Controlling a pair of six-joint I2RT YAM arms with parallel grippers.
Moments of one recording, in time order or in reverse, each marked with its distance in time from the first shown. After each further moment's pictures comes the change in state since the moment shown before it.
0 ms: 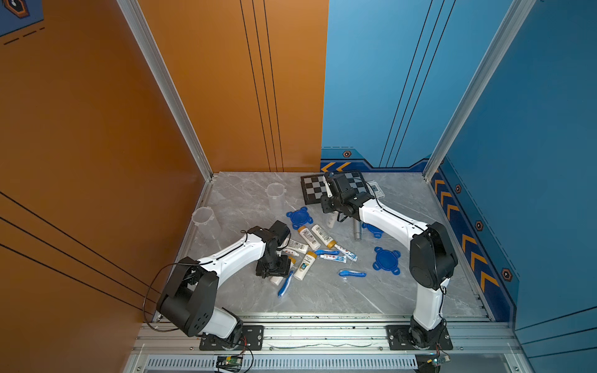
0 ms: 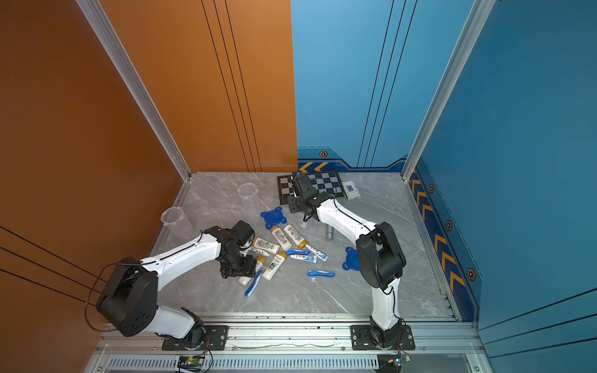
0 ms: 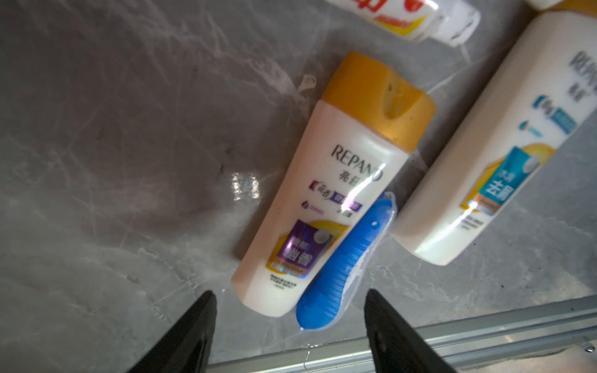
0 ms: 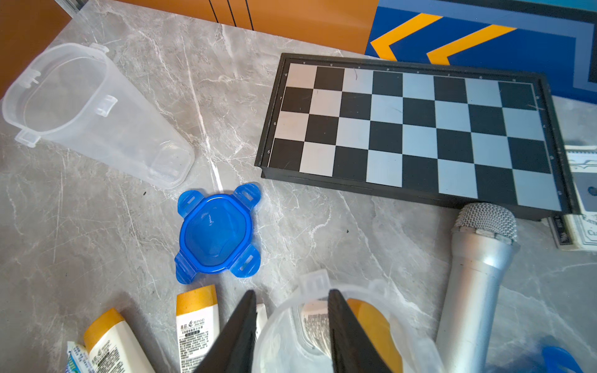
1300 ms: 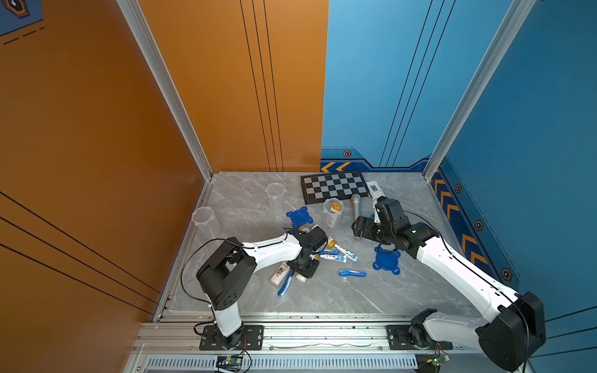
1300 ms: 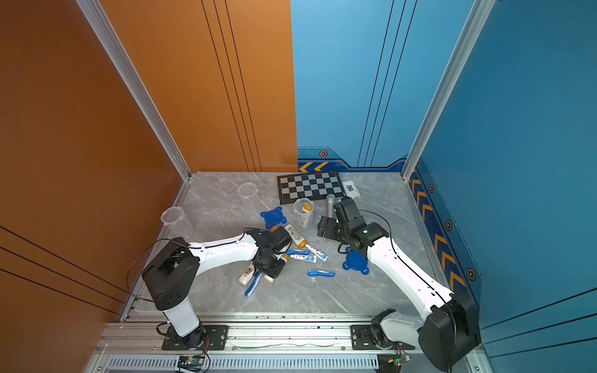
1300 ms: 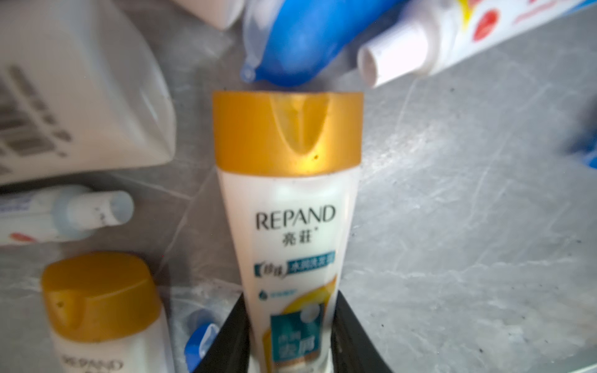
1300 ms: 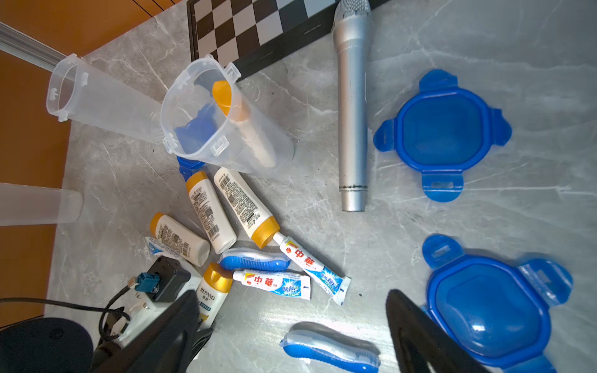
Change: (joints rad) left arm -0.303 0.282 0.188 0.176 -0.102 0.128; right arm -0.124 -0.692 -0.579 -0.206 -0.146 0.423
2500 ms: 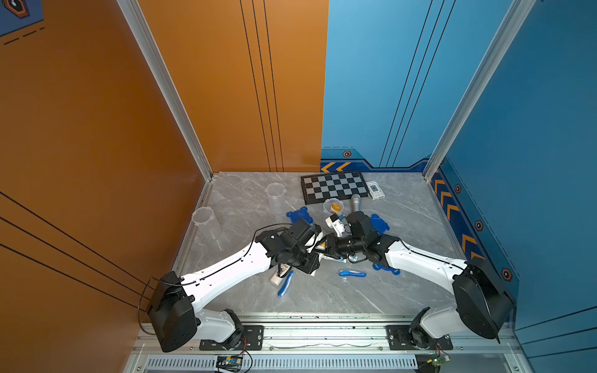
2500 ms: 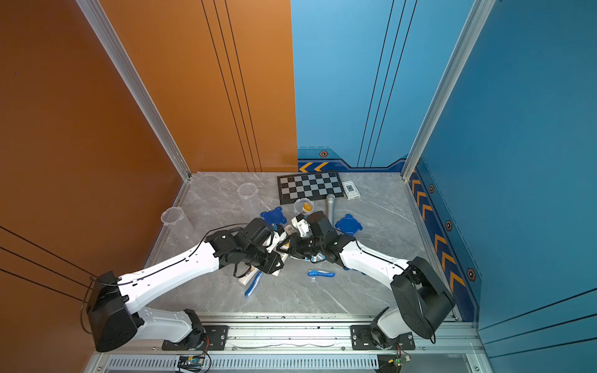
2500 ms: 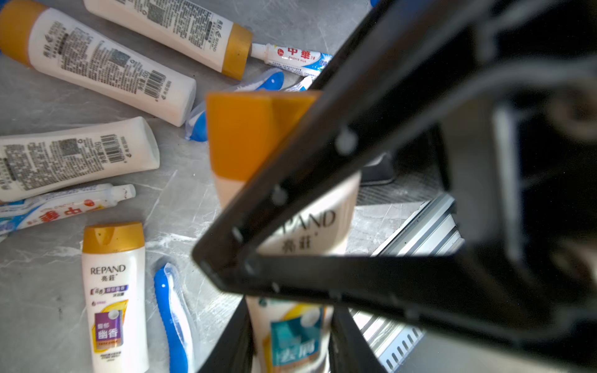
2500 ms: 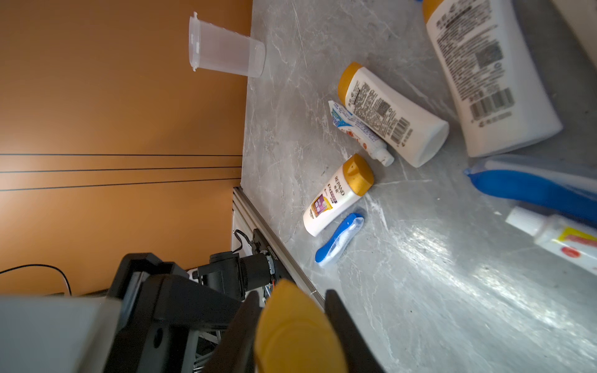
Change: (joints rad) left arm -0.011 -0.398 -0.014 0.013 0.179 -0.046; right arm 0.210 0.236 -0.144 0.617 -0.639 0.288
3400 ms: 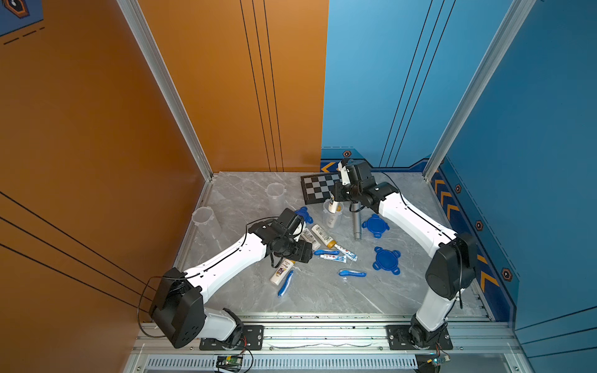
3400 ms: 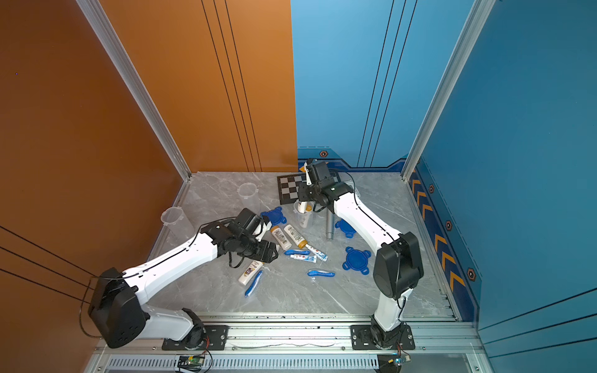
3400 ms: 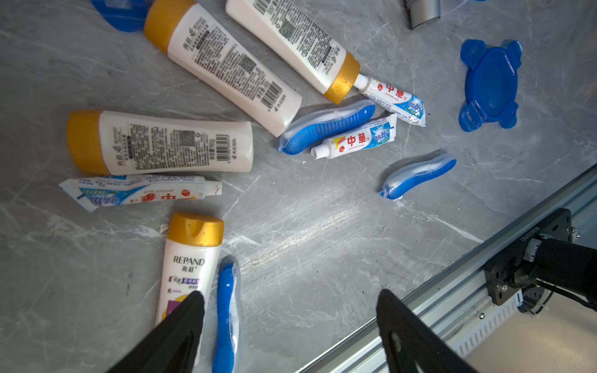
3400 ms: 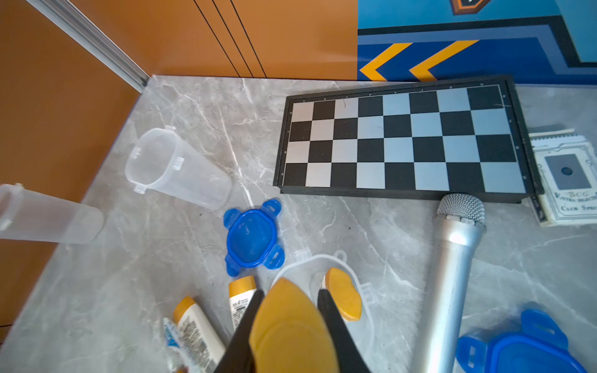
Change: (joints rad) left arm 0.184 0.038 -0.014 -0.011 -0.019 -0.027; right arm -0.167 0.343 0.789 -0.531 0.655 -0.616
